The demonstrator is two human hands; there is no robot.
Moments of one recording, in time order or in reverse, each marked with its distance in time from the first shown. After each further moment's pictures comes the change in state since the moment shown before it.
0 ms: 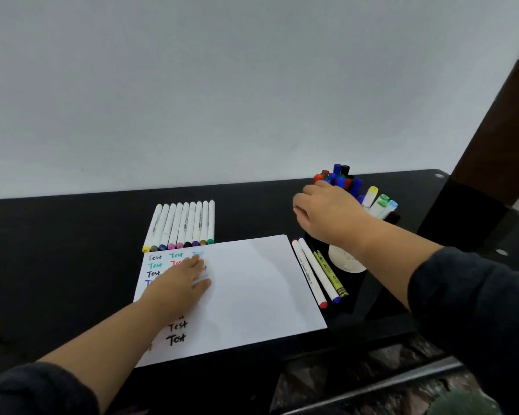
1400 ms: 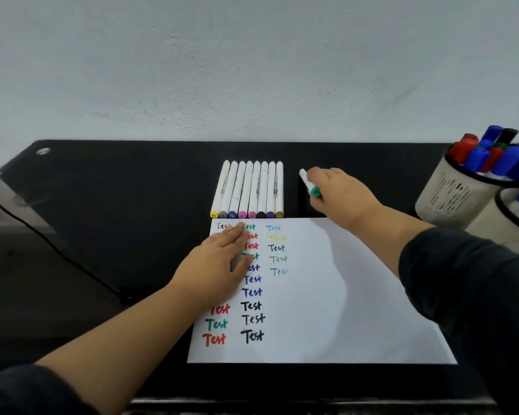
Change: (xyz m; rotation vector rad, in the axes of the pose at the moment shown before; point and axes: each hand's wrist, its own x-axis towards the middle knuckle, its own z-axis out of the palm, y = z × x) left_hand 0.004 -0.070 0.008 -0.088 0.125 0.021; right_hand 0.116 -0.084 0.115 0.299 -0.055 -0.085
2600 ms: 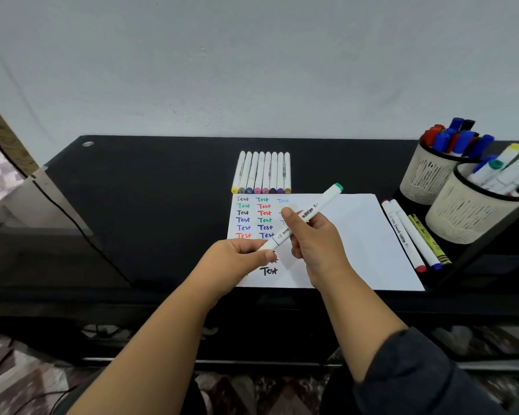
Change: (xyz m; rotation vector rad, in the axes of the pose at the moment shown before) left_hand -0.117 0.039 -0.021 -1.019 -0.025 -0.256; right_hand -0.126 -0.150 -0.025 1.598 0.183 0.714
